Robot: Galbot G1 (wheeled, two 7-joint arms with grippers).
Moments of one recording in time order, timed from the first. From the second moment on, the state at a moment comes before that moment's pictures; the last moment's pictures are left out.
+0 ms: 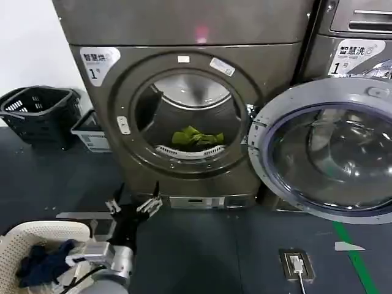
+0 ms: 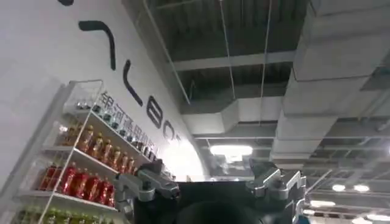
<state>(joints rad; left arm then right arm) 1.53 -1.40 -0.36 -2.41 -0.14 0.37 -0.28 -1.76 0.98 2.38 1.90 0.65 -0.24 0.08</state>
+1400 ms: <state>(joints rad) 1.52 -1.40 -0.36 -2.42 -0.13 0.36 -0.27 -1.77 0.99 2.39 1.89 0.68 -0.12 0.08</state>
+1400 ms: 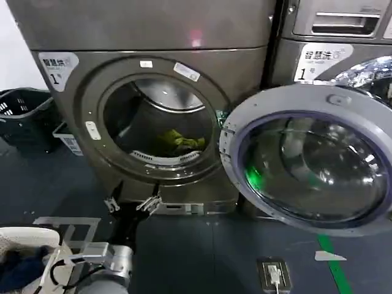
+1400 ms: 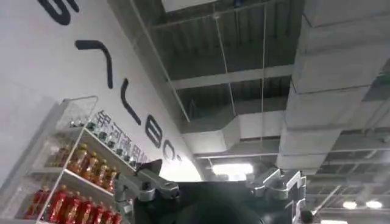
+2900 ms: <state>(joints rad) 0.86 -1.37 -0.36 -1.70 -0.24 0.22 -0.16 -1.80 1.00 2.48 1.92 0.72 -0.21 0.08</state>
